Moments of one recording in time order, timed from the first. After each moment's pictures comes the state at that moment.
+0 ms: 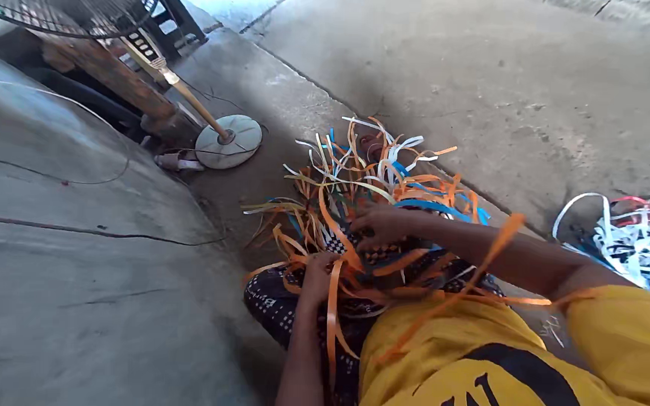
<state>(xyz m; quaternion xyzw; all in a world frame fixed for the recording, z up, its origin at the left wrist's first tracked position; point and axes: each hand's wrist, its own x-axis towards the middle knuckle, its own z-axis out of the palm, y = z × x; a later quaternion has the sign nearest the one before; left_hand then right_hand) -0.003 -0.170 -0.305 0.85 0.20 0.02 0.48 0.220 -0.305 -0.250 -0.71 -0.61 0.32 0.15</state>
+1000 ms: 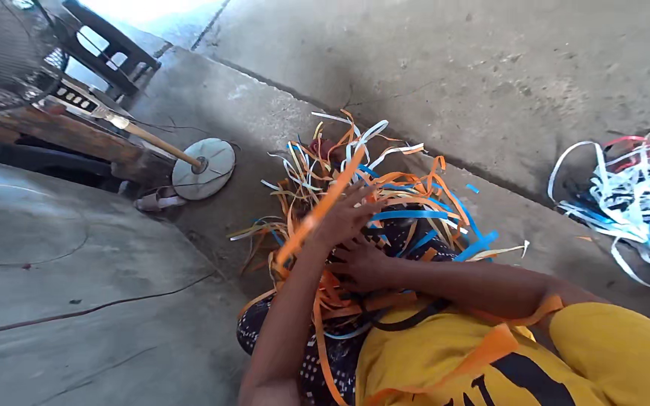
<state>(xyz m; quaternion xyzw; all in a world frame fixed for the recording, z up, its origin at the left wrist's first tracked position) 0.204 -0.200 -0.275 0.93 -0.26 0.07 0.23 0.175 -0.353 -0.296 -0.72 -0.61 0.20 0.26</state>
